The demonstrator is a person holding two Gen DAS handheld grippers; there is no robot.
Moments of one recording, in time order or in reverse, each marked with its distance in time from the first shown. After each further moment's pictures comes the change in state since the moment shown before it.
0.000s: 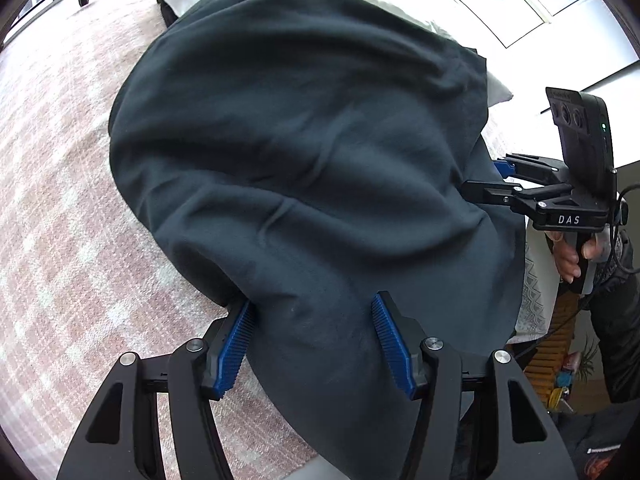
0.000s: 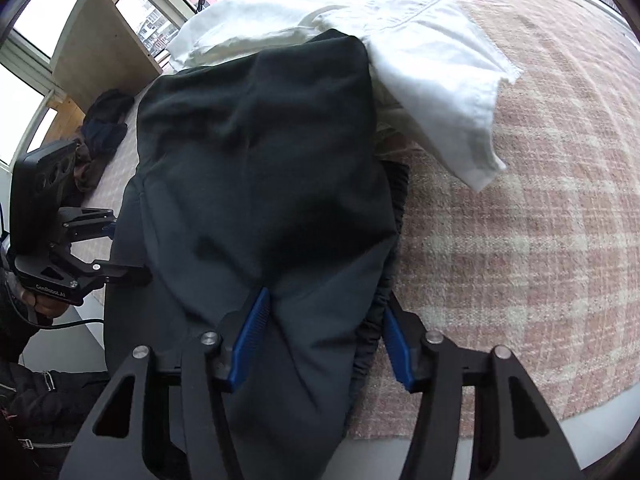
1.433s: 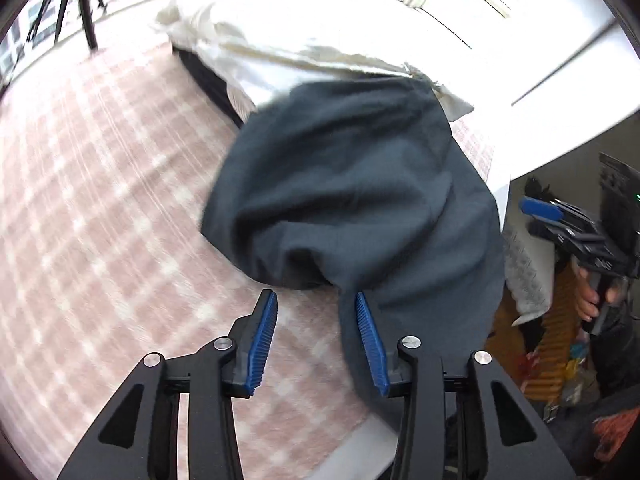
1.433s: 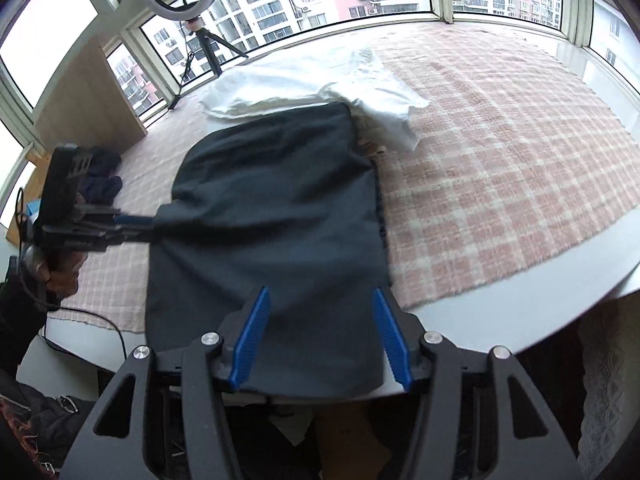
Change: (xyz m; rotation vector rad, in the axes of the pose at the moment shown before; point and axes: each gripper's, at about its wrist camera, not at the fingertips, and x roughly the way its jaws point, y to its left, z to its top) left arm -0.086 0.066 -0.021 0.196 -0.068 0.016; right arm -0.109 0.105 -0.119 0.157 -0.258 -0.201
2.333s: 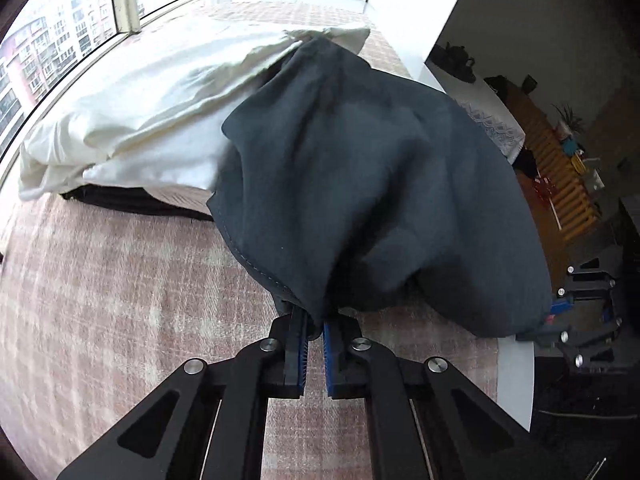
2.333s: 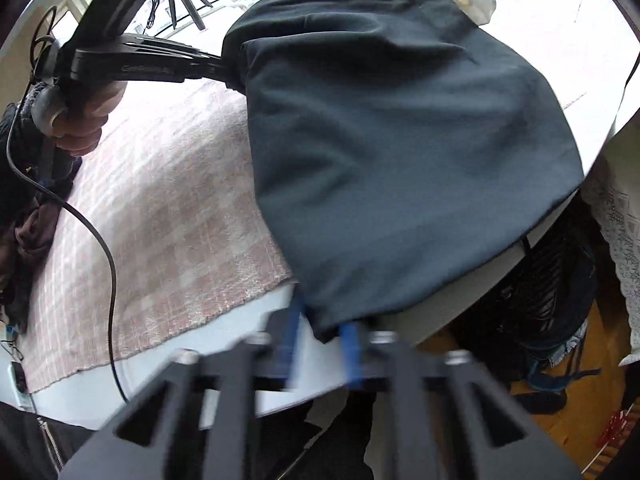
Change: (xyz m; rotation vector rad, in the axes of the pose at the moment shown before) left arm 0.018 0.024 0.051 0.721 0.049 -0.109; right arm 0.101 0.187 -0.099 0.267 0.058 -0.241
